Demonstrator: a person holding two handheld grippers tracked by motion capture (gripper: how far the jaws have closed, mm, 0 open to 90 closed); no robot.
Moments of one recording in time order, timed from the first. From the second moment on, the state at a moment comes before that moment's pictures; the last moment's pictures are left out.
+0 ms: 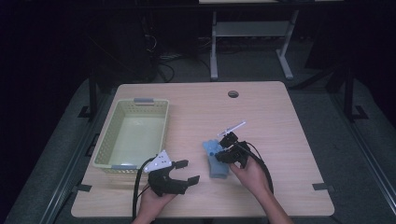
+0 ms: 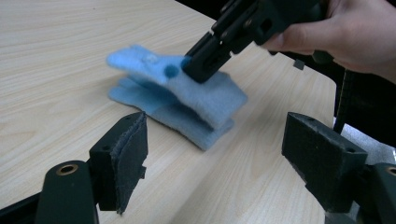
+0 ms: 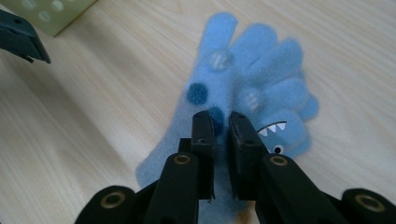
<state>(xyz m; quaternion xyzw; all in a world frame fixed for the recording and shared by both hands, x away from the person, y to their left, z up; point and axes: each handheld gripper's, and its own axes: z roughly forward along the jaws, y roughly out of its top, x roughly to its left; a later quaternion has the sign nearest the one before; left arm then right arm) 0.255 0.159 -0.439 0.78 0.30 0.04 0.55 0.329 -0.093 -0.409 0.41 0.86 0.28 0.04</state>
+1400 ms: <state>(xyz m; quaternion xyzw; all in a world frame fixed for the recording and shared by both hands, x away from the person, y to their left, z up) 0.259 0.151 -0.454 0.77 0.36 0.03 0.53 0.310 -0.129 -0.432 0.45 0.81 0.36 0.02</state>
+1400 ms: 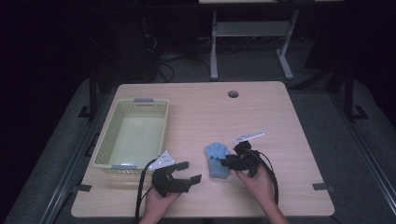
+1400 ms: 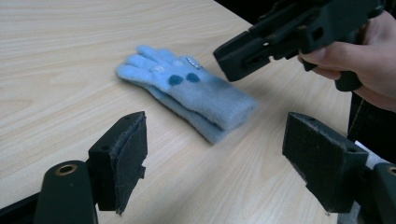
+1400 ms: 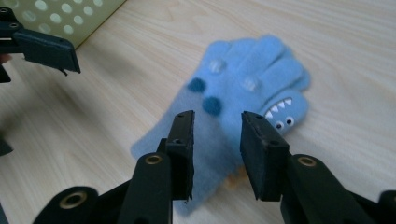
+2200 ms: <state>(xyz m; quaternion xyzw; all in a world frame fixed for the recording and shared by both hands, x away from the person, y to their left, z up) 0.295 0.113 -0.464 0.74 0.46 -0.06 0.49 0.315 -0.167 -0.452 0.51 0.75 0.42 -0.07</state>
